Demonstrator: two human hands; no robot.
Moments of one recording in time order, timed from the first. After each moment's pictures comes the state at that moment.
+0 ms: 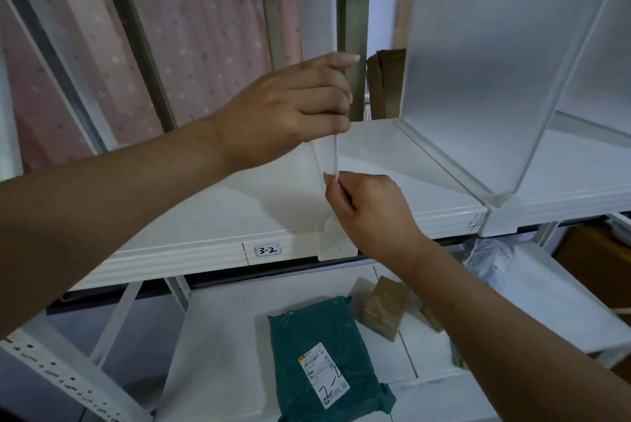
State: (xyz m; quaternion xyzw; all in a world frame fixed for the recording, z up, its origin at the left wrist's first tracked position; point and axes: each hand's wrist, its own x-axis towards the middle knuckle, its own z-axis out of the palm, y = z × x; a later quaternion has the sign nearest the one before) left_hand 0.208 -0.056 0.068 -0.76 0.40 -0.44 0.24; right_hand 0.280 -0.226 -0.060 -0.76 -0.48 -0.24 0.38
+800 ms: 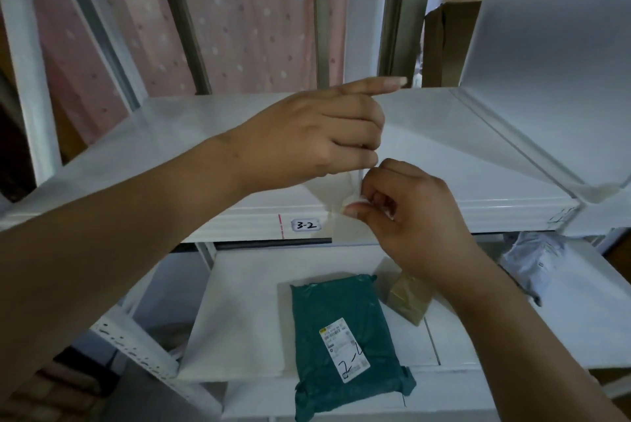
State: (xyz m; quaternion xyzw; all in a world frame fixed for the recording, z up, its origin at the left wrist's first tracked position) left_hand 0.184 -0.030 0.003 -0.81 0.40 -0.39 0.18; right_hand 0.269 -0.219 -0.088 -0.74 -0.53 -0.19 0.37
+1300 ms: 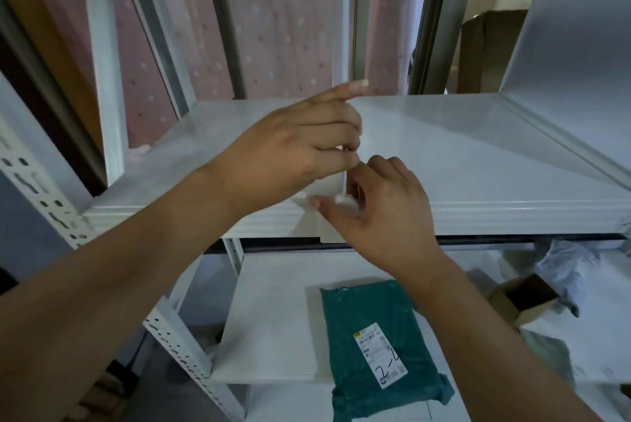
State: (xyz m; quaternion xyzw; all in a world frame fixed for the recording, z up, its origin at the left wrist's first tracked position) left_hand 0.104 0.036 -0.013 -0.85 0.29 -0.40 0.16; right_hand 0.198 -0.123 -0.102 -0.78 -0.46 -0.24 0.35
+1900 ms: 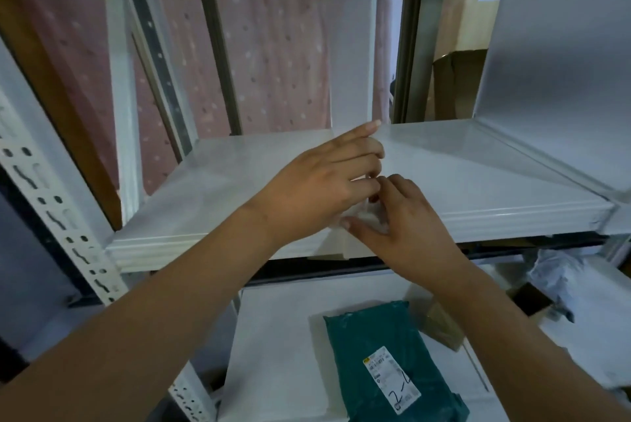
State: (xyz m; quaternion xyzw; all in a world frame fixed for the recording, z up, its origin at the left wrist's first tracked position) left_hand 0.105 0.020 -0.024 -0.85 0.28 -0.40 0.19; right_hand 0.194 -0.147 -0.092 -0.79 -0.48 -0.15 0.35
